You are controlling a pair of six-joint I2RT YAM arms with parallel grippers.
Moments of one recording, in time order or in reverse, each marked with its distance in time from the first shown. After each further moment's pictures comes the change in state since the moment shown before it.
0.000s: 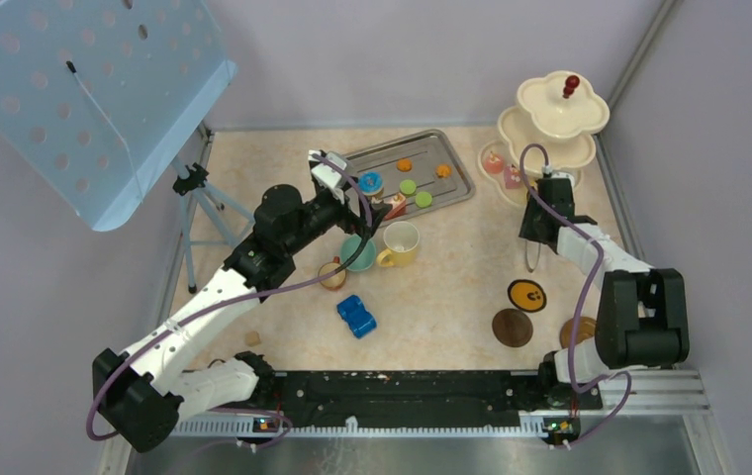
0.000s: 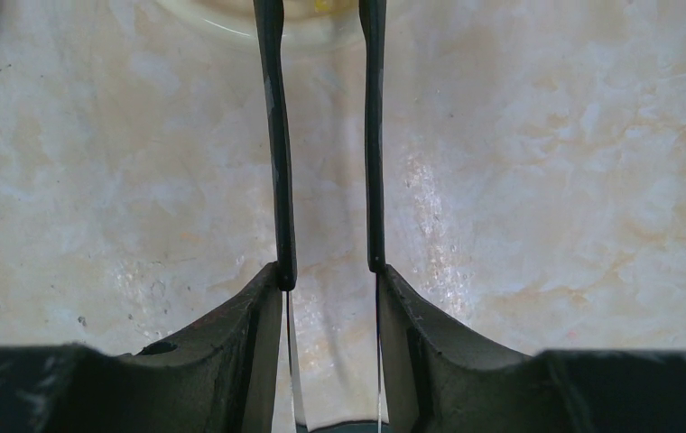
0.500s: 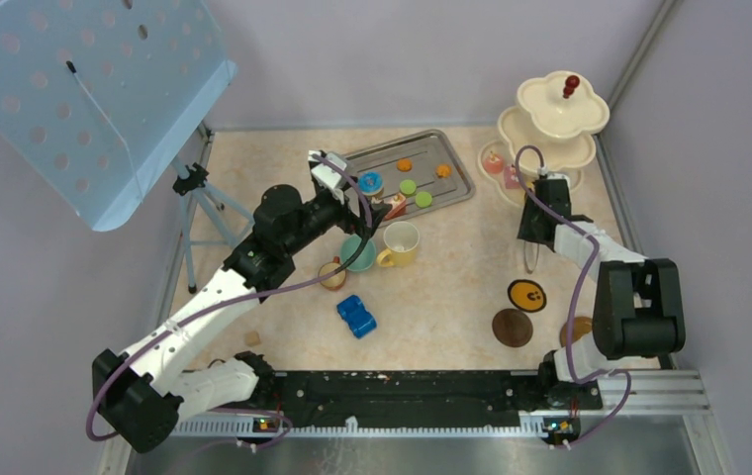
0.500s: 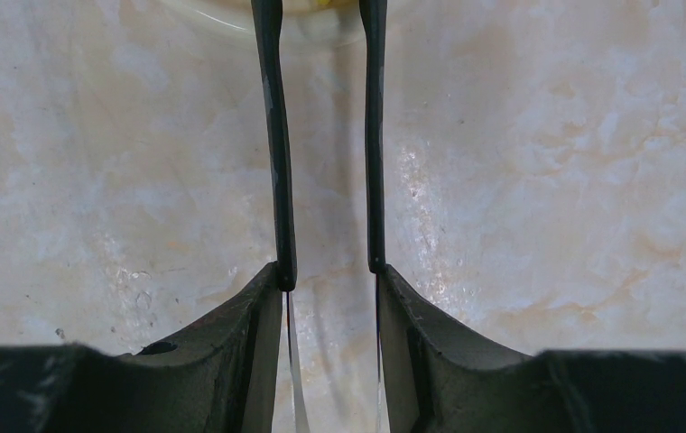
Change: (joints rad) left arm 0.000 -0.002 0.000 0.000 0.000 0.010; right arm 0.000 0.051 0.001 0.035 -0.004 -0.023
